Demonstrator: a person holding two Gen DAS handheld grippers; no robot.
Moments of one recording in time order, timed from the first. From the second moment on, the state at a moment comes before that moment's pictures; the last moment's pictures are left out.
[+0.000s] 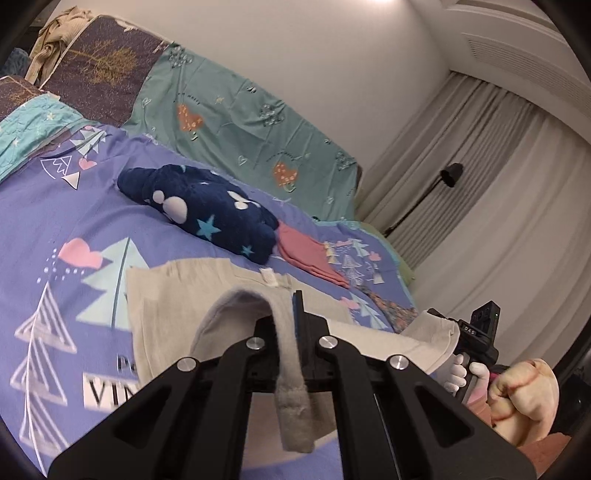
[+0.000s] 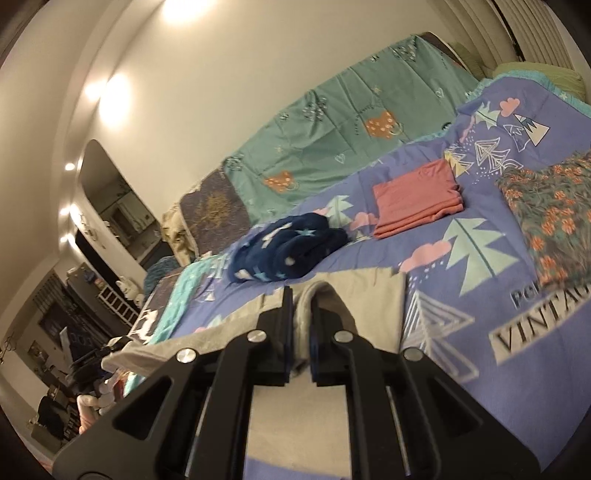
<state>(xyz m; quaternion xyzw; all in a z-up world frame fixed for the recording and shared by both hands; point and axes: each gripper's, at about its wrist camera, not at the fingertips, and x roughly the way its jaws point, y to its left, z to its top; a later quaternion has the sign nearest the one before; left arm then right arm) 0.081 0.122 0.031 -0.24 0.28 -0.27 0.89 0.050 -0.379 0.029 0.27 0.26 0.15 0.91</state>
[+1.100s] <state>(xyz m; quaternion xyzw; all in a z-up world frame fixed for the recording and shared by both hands) 0.236 0.143 -0.049 -0.25 0.34 -0.15 0.89 0.224 -0.372 -0.062 0.25 0.39 0.09 0.88</state>
